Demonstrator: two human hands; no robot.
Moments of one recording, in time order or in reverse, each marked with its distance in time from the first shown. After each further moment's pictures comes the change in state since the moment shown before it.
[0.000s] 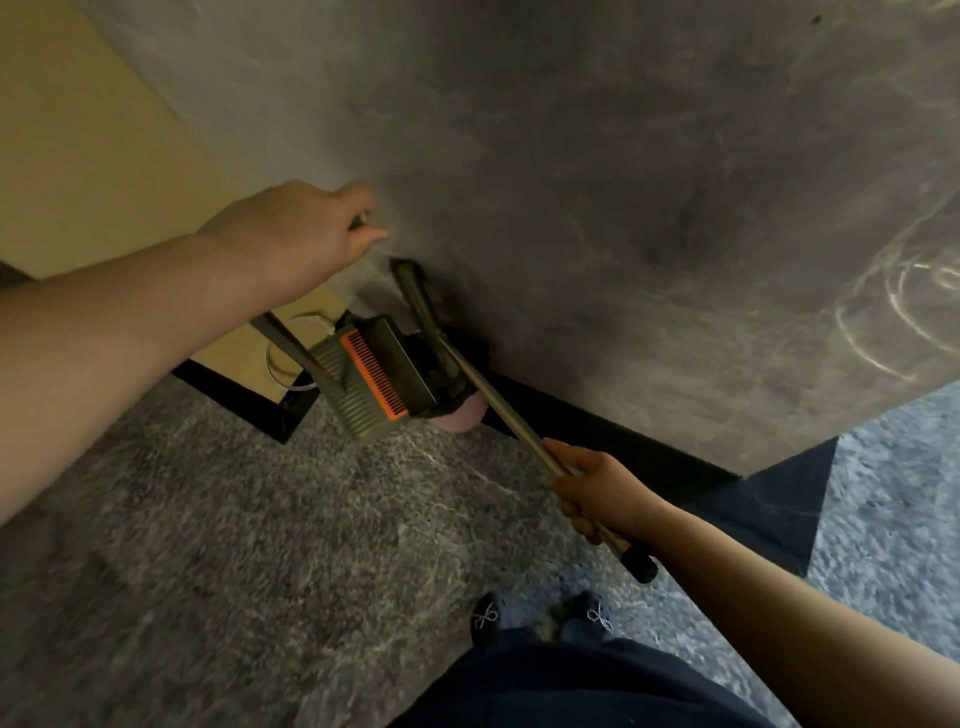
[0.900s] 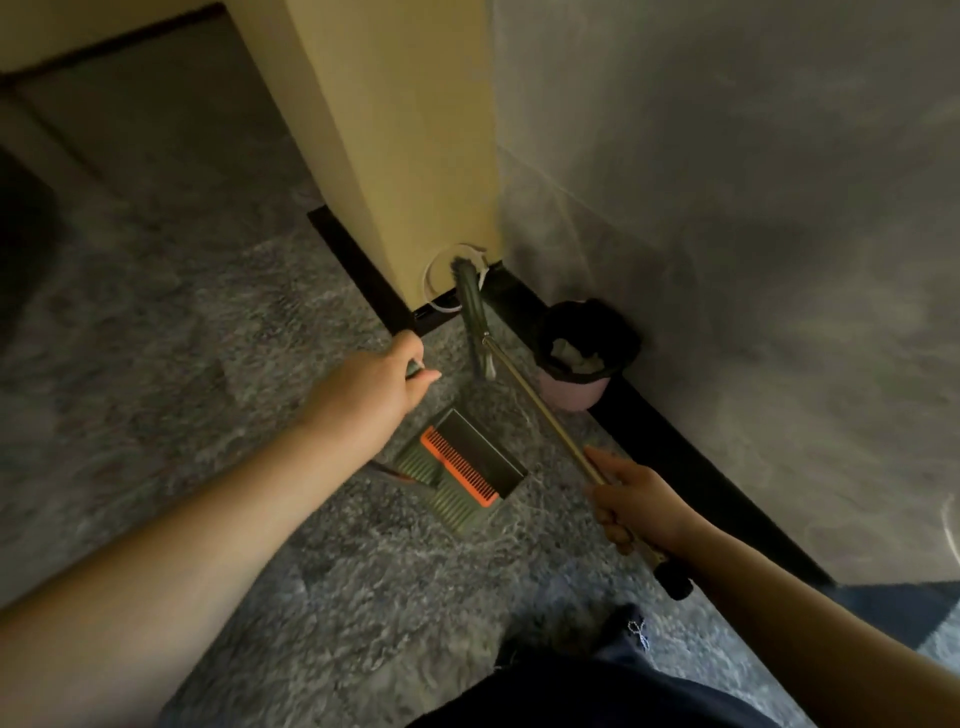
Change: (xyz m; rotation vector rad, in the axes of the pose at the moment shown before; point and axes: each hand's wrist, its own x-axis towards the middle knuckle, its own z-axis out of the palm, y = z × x) left_hand -0.381 -0.066 0.137 -0.289 0.198 -0.605; right_hand -0.038 -0.006 0.223 -0.186 -0.151 0.029
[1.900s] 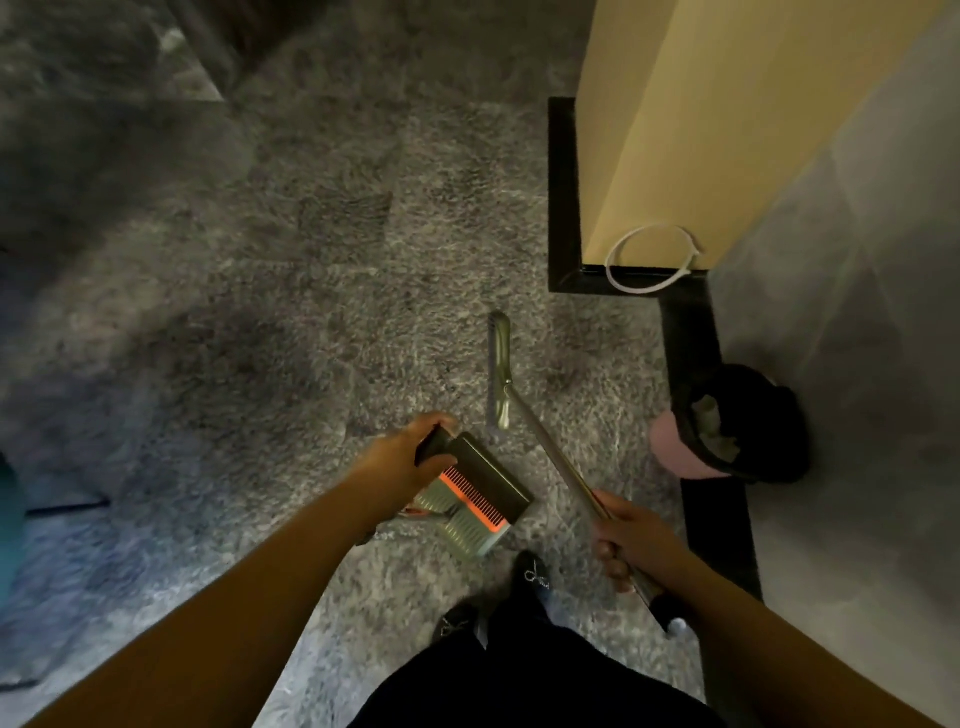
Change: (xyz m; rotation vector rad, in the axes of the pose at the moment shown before) left_hand -0.119 -0.098 0.128 -0.636 -0.246 -0.936; right_hand 0.144 -0.044 0.078 -0.287 -0.424 0.300
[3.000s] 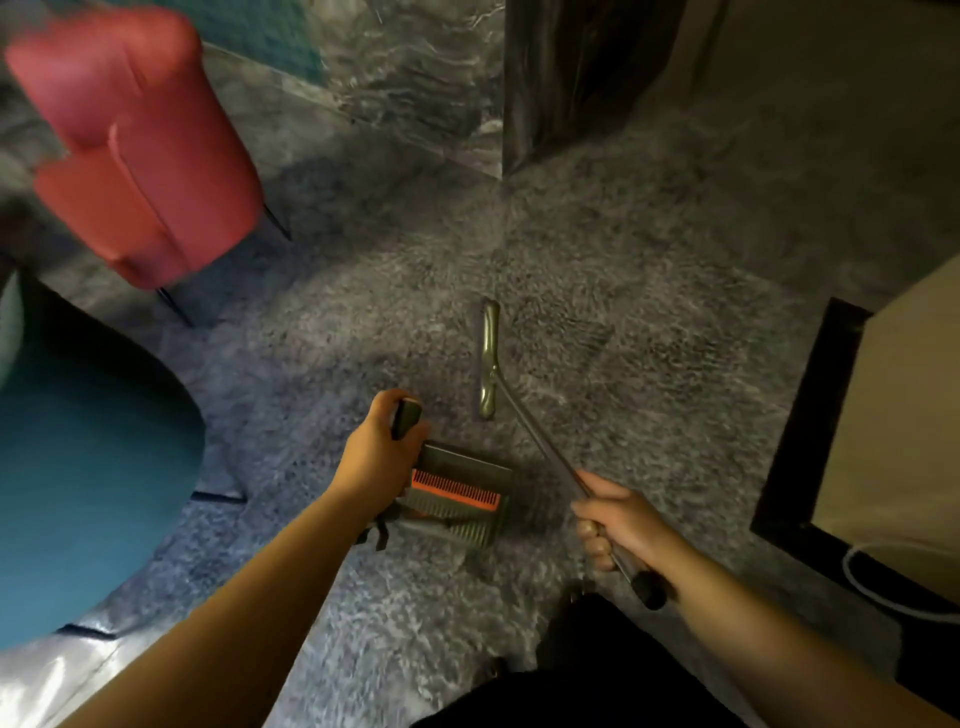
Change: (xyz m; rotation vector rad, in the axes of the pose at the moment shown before) left_hand 0.112 -0.184 -0.355 -0.611 0.732 -0.363; right_hand 0.195 -0.366 0.361 -0.426 -0.342 -0.063
